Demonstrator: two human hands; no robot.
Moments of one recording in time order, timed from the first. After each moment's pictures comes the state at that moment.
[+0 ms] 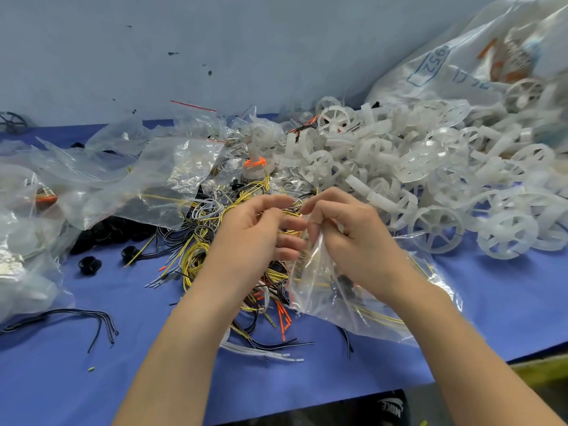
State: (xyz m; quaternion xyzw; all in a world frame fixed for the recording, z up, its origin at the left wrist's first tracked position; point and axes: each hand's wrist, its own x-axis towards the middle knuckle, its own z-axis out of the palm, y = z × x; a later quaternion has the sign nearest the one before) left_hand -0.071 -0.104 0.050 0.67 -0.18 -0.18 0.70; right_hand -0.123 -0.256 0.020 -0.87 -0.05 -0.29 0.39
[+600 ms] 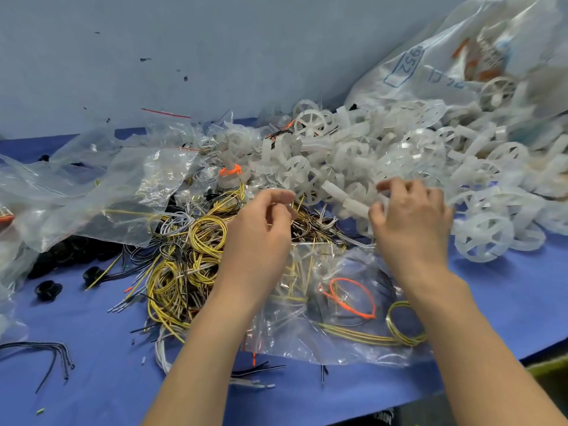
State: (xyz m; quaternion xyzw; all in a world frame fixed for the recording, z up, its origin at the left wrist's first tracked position) left_hand -0.063 -0.159 0.033 0.78 -0.27 0.02 0.56; right_hand -0.132 -0.338 0.012 -0.88 0.36 -0.30 0.06
